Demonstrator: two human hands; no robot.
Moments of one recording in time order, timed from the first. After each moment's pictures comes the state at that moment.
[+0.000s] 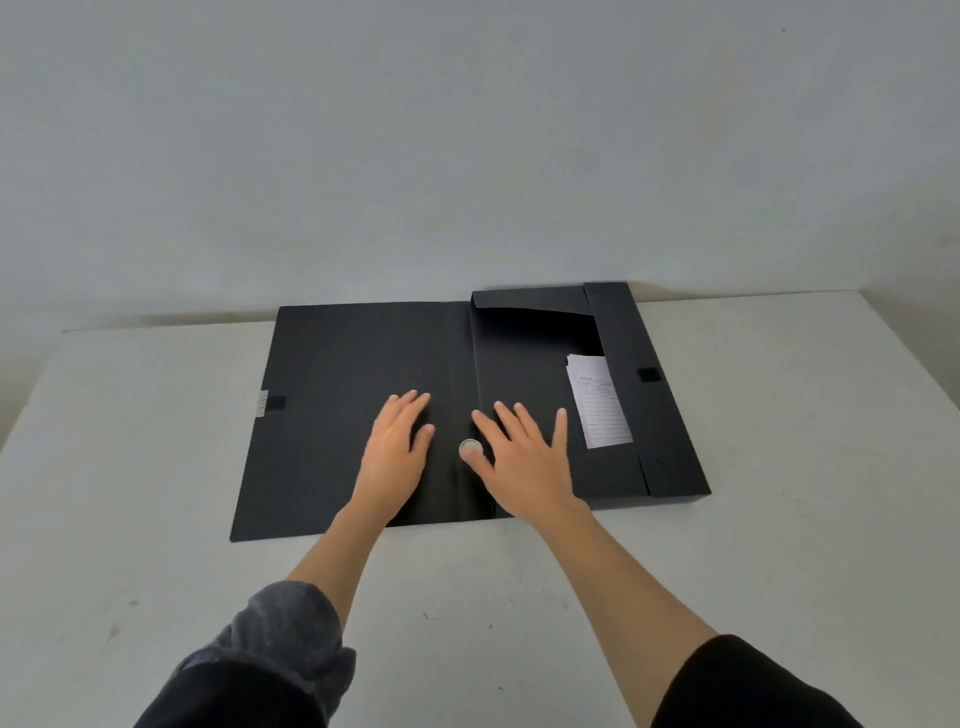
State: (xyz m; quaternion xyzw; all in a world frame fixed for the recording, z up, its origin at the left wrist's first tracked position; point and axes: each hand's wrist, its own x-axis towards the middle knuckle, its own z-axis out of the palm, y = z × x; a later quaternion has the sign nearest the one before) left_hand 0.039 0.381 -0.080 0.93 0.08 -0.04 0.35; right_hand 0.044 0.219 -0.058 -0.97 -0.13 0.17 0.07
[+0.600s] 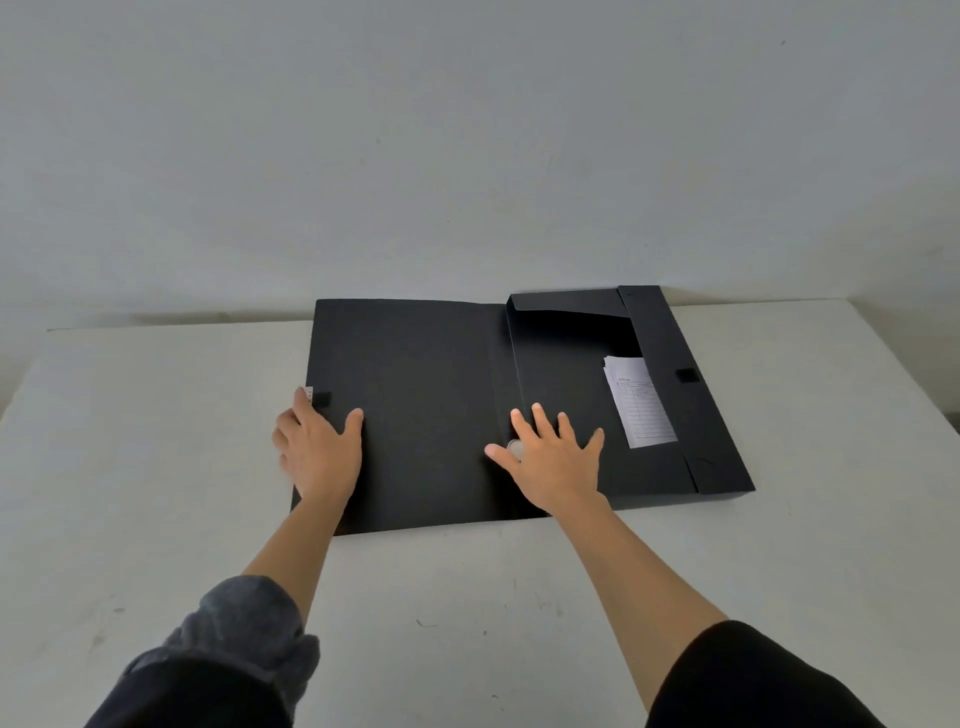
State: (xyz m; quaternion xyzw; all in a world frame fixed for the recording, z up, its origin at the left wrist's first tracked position) left_hand 0.043 0.414 -0.066 0.86 0.36 0.03 0.36; right_hand 0.062 0.190 -0.058 -0.97 -0.04 0.23 0.02
